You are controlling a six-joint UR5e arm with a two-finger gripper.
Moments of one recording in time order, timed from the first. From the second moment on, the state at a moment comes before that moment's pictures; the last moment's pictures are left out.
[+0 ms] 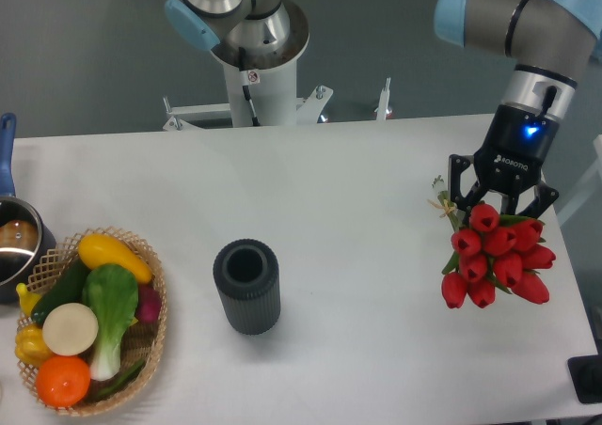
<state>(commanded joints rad) 2.92 -1.91 -1.57 -0.95 0.68 1.08</state>
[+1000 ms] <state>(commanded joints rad) 2.85 -1.91 -1.57 -0.84 0.47 1.10</state>
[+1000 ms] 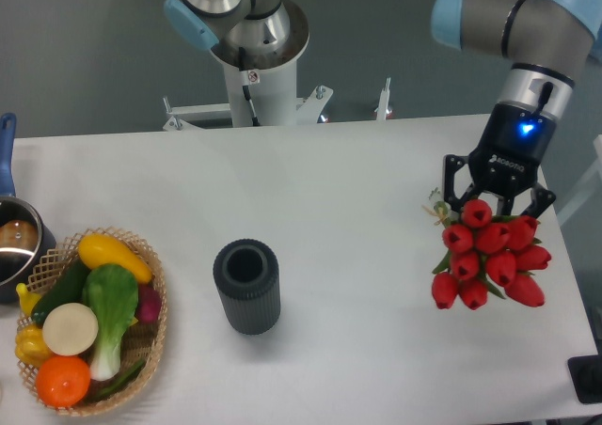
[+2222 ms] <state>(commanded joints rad) 2.77 -1.88 -1.73 -0.82 -0.08 1.29</state>
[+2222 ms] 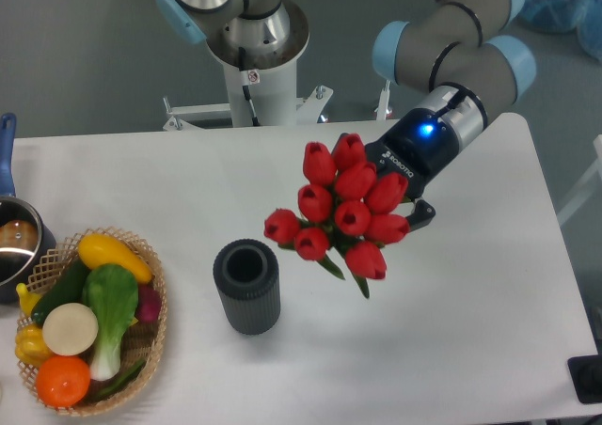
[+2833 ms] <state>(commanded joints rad) 2.75 -1.85 -1.76 -0.83 -0.16 1.30</state>
